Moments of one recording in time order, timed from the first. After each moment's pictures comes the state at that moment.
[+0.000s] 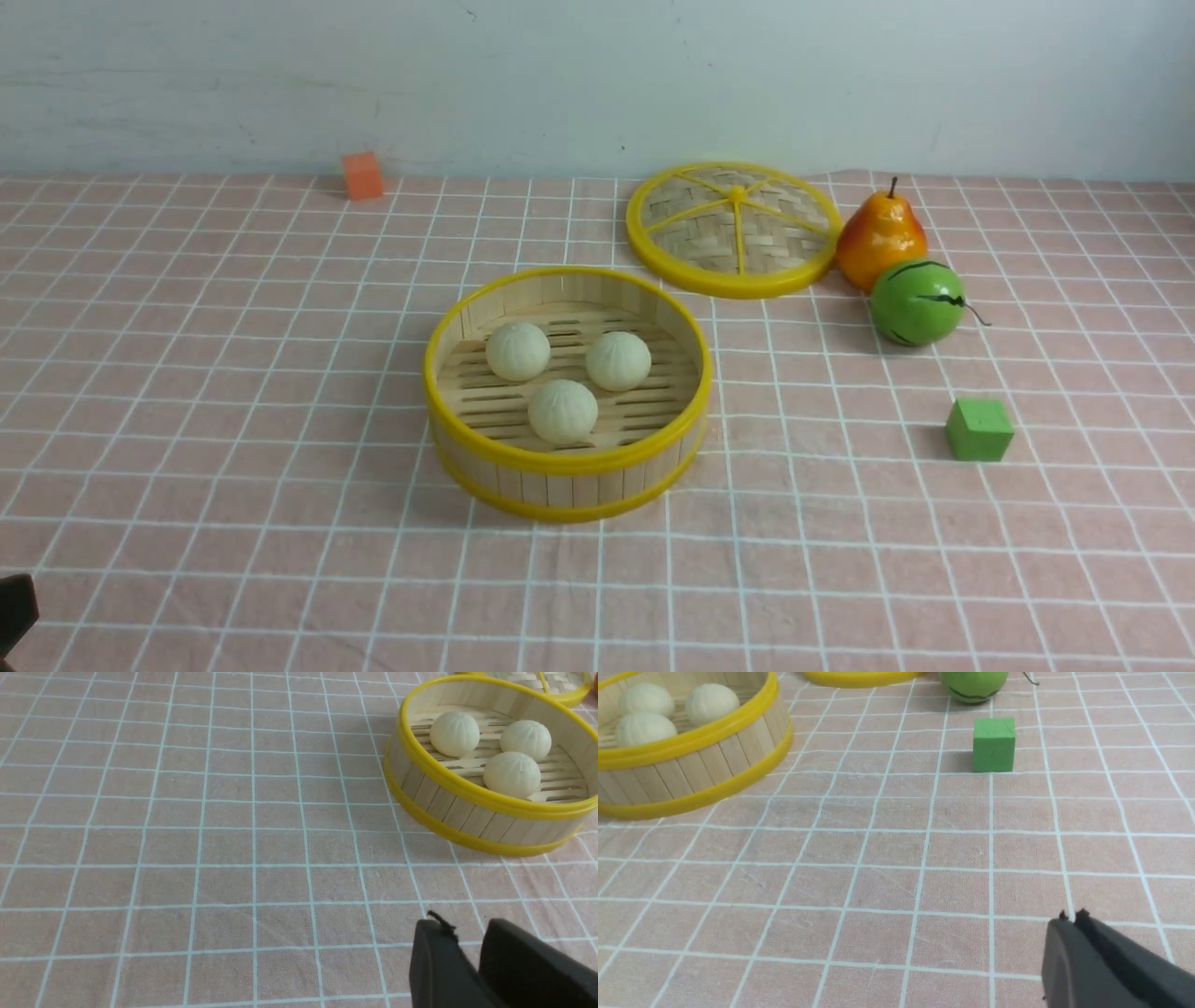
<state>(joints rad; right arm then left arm) 0.10 -0.01 0.01 0.12 0.39 0.05 -0.53 0.36 -0.40 0.50 0.63 -0.70</state>
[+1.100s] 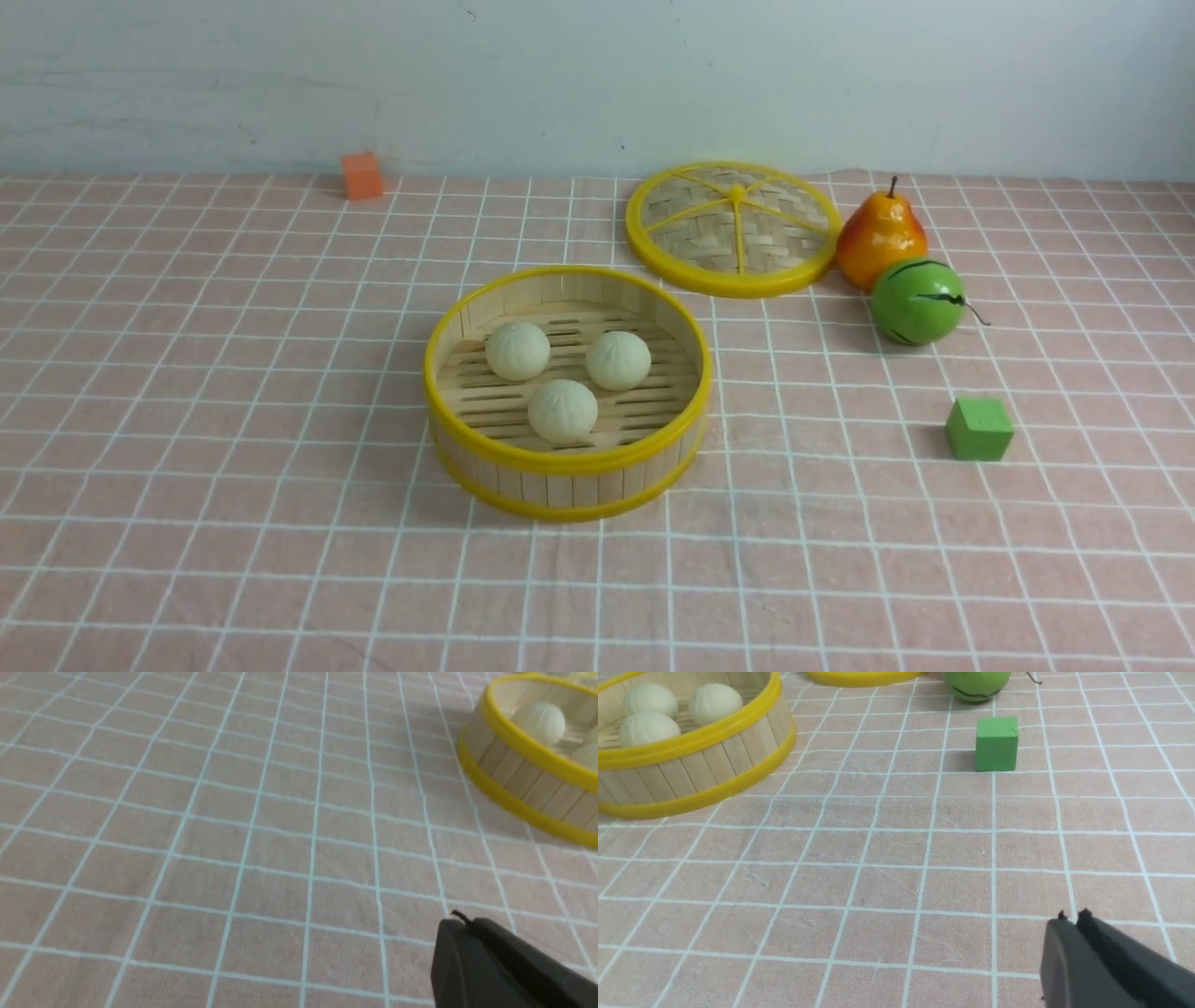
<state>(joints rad) 0.10 -0.01 0.01 0.12 0.39 0.05 -0.10 -0.01 -0.04 0.06 0.49 -0.28</state>
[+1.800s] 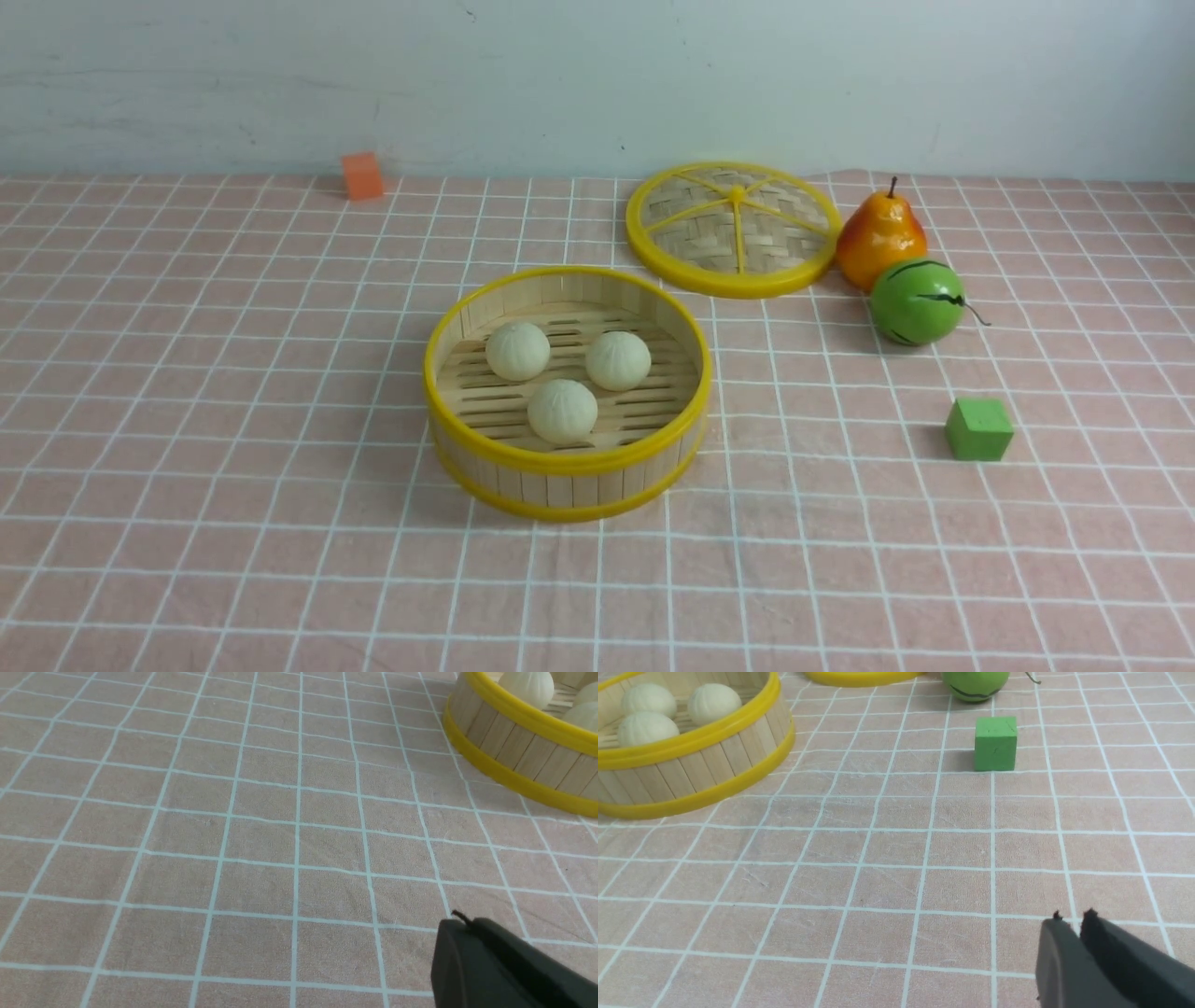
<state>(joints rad) 0.10 -0.01 0.01 0.12 0.39 0.05 -0.09 -0.01 0.03 0.00 0.40 -0.18</state>
